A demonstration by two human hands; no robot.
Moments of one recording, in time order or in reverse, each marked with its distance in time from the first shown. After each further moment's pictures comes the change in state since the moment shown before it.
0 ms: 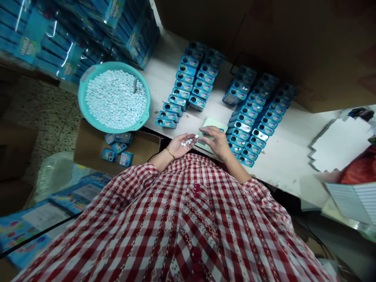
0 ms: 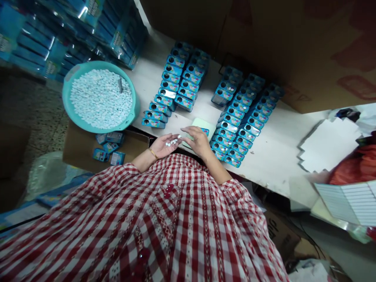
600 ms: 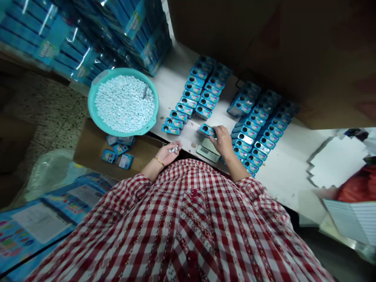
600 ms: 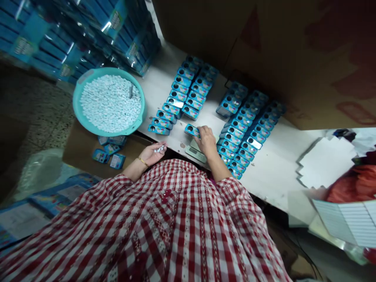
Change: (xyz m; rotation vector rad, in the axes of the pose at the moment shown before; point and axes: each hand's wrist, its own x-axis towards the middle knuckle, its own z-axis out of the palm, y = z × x) left_hand -0.020 0.026 -0.048 -0.079 0.187 0.169; right_hand 0.030 0.038 0.013 -0.490 -0.162 0.090
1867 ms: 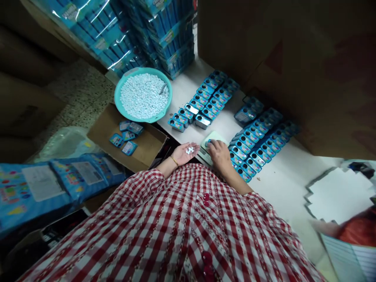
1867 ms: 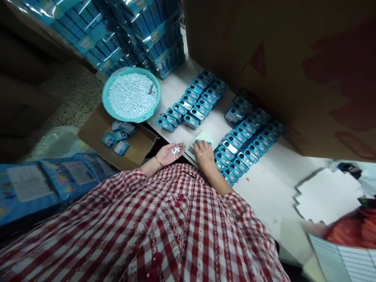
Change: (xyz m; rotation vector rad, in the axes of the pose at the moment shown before) left_hand -0.010 -0.076 0.046 -0.210 -0.177 0.016; right_hand -0.054 -0.012 -0.026 -0.191 -0.109 -0.396
